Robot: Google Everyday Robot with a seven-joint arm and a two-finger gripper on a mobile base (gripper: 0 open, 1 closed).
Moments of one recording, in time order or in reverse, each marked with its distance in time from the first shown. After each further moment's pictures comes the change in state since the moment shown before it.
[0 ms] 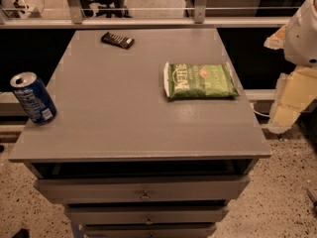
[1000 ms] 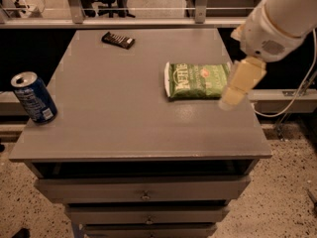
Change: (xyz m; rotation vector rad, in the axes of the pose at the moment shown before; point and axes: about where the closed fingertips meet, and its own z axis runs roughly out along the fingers) arm -0.060 -0.048 0.044 0.054 -0.156 0.045
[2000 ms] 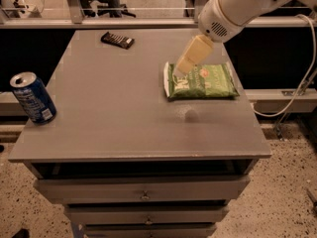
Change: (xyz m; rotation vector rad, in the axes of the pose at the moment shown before) arm -0.085 -0.076 0.059 0.064 -0.220 0.101
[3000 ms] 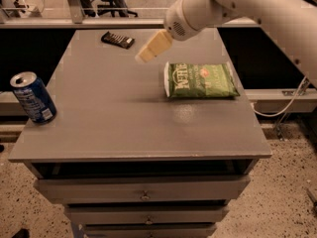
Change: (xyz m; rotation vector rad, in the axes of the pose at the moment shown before) arm -0.077 -0.020 0.082 -0.023 -0.245 0.080
